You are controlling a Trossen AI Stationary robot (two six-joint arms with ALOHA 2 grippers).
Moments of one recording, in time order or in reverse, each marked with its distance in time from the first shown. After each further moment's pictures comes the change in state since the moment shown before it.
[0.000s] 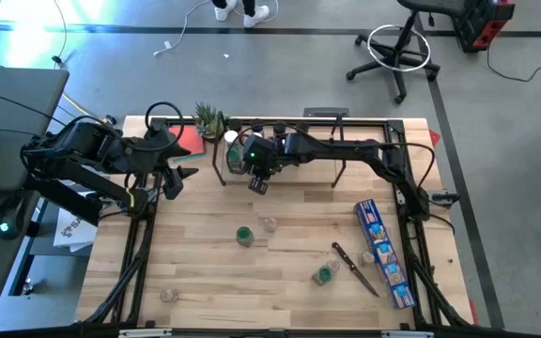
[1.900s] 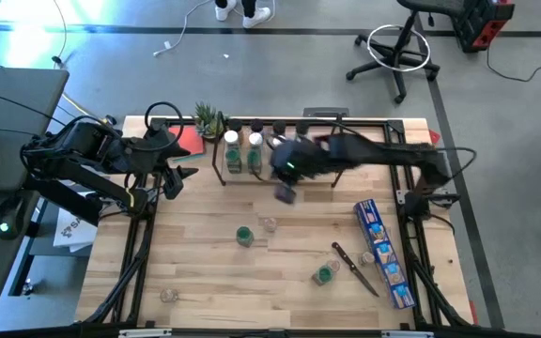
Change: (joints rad) left arm 0.000 0.000 0.000 -0.005 0.001 -0.019; right arm 0.244 -0.388 0.003 -0.333 0.114 0.107
